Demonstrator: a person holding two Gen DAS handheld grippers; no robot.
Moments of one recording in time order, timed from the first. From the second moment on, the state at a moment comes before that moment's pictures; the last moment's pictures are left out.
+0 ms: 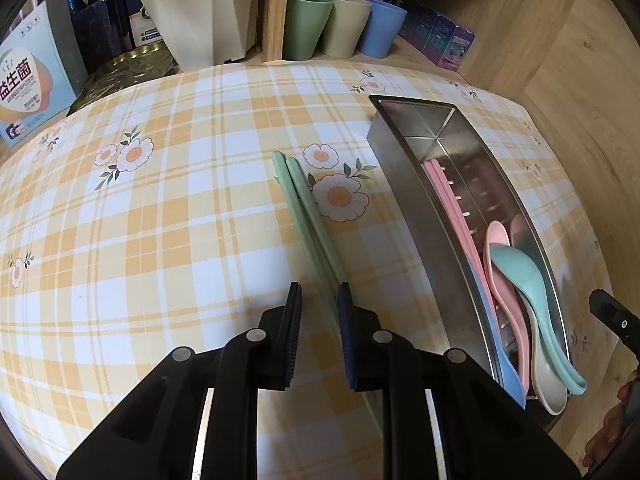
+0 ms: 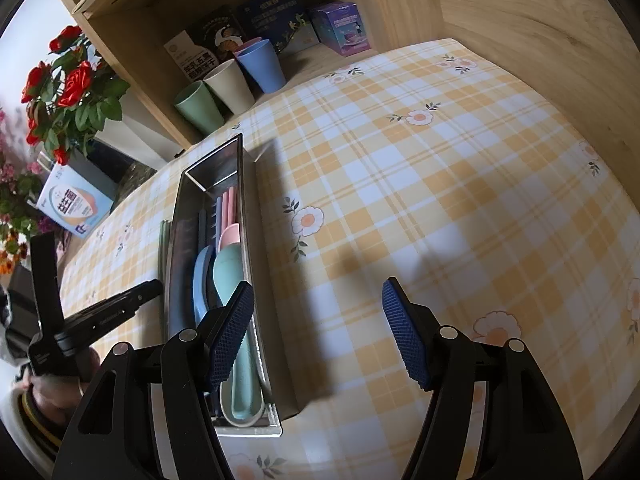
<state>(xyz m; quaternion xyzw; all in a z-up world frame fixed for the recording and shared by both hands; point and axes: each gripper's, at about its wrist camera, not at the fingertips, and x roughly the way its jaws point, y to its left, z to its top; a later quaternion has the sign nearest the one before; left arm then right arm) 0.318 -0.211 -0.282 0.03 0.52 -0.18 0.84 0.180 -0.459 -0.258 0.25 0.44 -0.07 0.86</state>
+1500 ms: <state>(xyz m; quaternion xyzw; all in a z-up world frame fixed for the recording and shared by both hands) 0.257 -0.068 -0.237 -0.06 0.45 -0.15 0.88 0.266 -0.290 -0.229 0.09 0.48 0.07 0.87</state>
